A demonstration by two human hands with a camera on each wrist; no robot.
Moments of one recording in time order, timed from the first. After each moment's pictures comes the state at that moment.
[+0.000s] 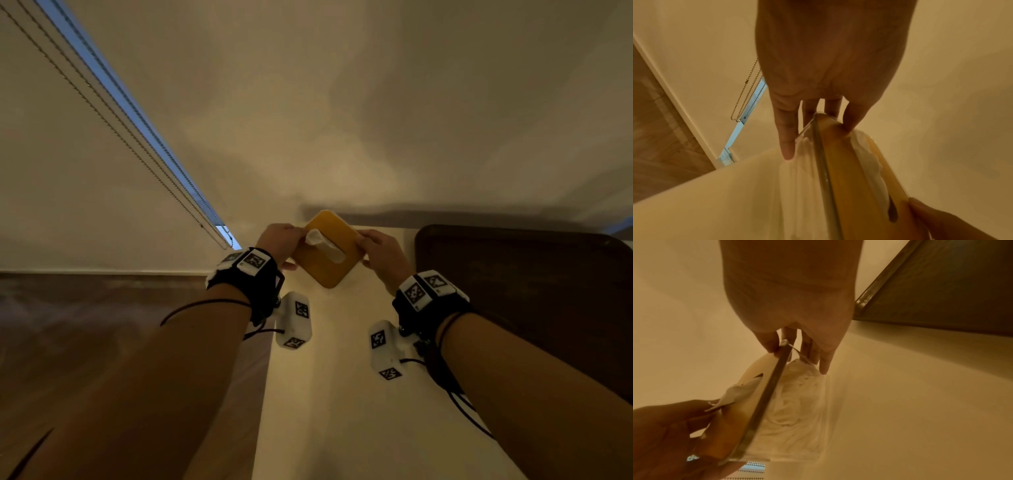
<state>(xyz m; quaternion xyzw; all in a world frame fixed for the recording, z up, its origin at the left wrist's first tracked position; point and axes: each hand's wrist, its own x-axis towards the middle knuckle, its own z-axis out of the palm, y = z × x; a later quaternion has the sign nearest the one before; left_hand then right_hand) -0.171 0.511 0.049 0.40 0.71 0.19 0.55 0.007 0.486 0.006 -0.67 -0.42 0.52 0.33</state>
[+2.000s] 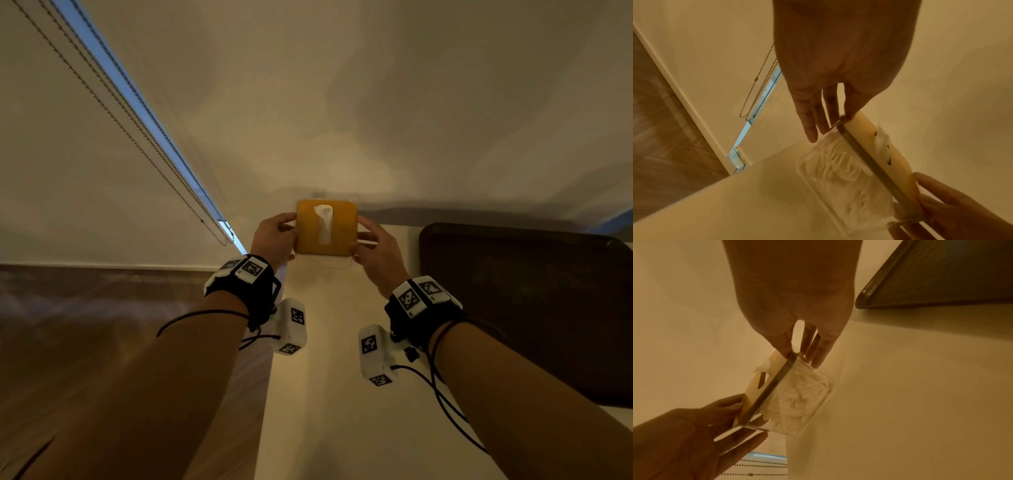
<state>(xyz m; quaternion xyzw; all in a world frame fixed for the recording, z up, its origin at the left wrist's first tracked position) -0.194 0.504 0.024 0.43 0.70 0.28 0.50 -0.015 0.474 0.002 -0.65 -0.43 0.50 0.37</state>
